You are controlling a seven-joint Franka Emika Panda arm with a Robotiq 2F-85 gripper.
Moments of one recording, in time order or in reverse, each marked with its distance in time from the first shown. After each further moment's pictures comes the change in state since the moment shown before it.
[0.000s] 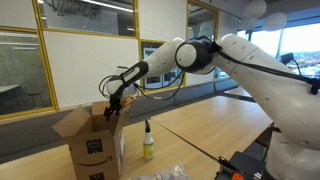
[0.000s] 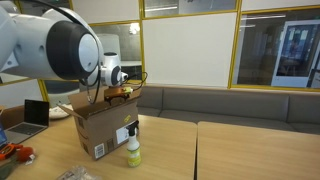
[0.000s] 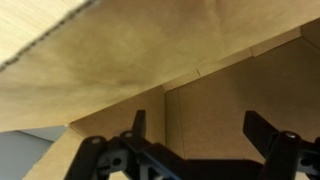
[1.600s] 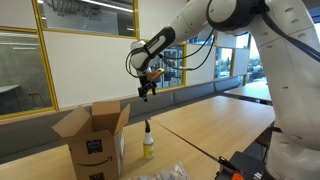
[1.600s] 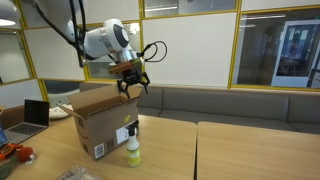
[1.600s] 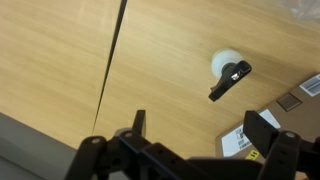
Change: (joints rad) arm 0.011 -0.522 -0.211 -0.433 -0.219 -0.421 0.259
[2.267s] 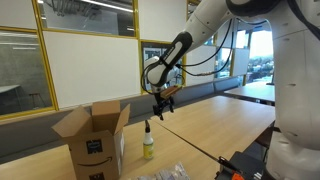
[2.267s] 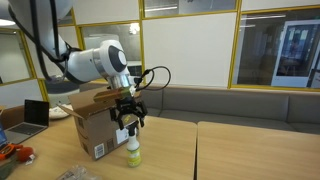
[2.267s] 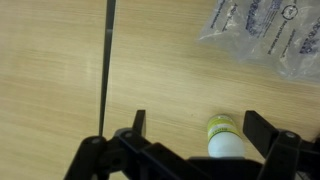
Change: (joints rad) arm -0.029 -0.175 0.000 -0.462 0.012 0.134 0.220
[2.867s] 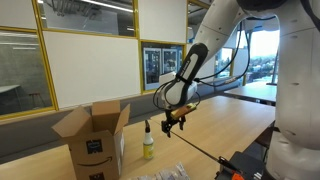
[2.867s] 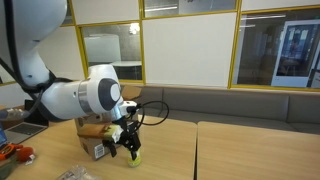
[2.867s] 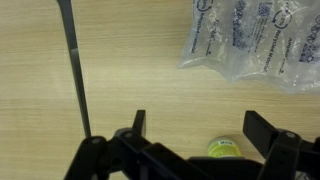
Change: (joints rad) arm -0.015 -0.067 -0.018 -0.365 -0.005 0.394 0.204
